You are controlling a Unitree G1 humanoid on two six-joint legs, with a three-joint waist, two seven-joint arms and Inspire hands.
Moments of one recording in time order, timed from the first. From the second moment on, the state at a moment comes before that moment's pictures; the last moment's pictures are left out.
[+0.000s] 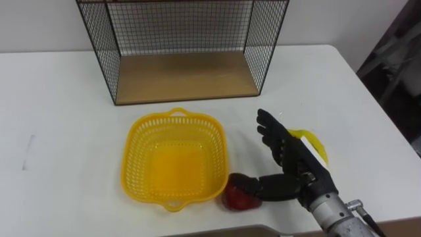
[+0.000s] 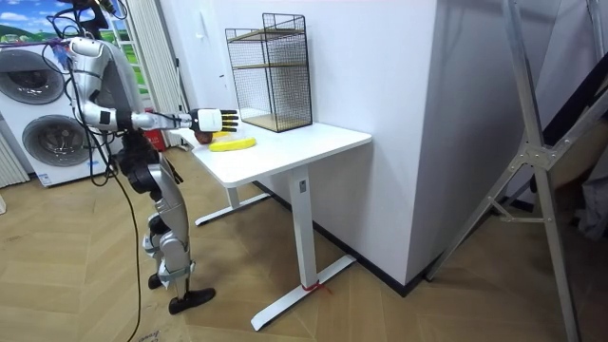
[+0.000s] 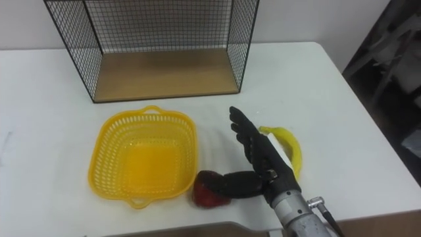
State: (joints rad) left arm 0.27 0.23 -0.02 1.05 0.29 0.00 0.07; right arm 0.35 -0.26 0.11 -0.09 0.15 -0.09 0.24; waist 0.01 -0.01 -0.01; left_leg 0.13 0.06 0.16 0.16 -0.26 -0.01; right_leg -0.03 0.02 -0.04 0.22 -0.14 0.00
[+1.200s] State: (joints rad) left arm 0.27 0.24 -0.06 1.09 0.29 0.00 0.06; right arm 0.42 -0.26 0.13 -0.01 0.21 -0.16 0.35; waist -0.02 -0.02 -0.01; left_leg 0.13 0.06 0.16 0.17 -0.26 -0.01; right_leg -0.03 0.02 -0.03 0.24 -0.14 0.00
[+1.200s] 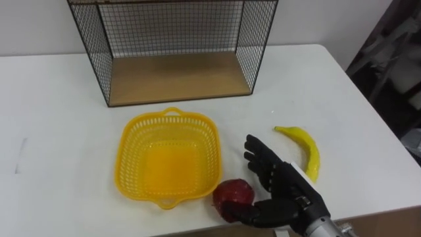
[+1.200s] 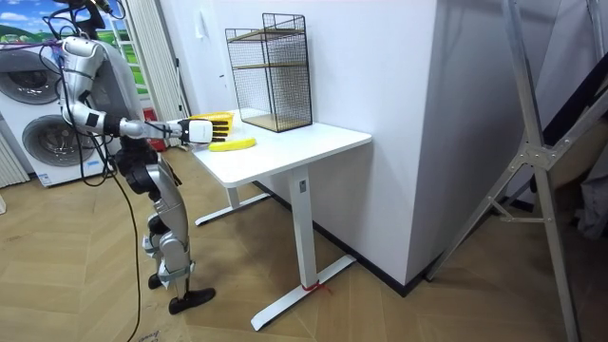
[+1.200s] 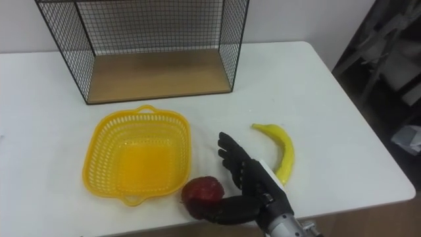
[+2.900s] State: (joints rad) left arm 0.29 0.24 -0.08 1.08 0.29 -0.01 0.08; right arm 0.41 -0.26 0.10 0.06 0.27 -0.18 0.23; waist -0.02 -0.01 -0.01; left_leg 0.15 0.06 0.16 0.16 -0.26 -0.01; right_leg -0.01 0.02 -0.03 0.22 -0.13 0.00
